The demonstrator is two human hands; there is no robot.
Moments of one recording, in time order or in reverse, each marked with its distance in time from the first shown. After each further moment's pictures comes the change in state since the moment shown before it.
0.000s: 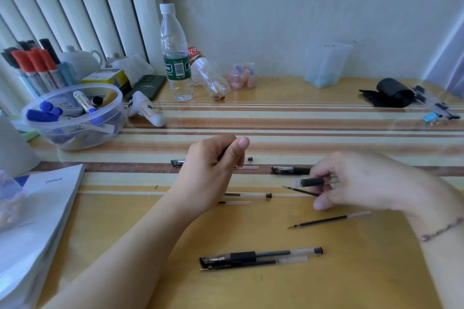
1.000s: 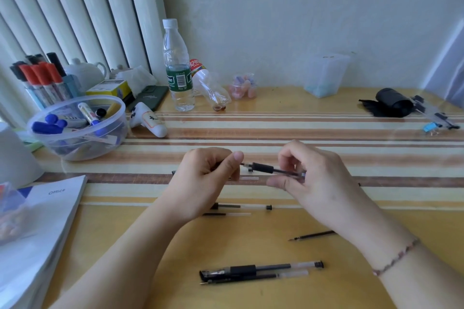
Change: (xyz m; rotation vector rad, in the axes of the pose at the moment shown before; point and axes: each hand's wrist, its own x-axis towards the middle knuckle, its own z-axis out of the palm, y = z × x) left_hand 0.004 -0.004 -0.014 0.035 -0.087 -0.038; right_hand 0.015 -0.040 0.030 0.285 0.671 -0.294
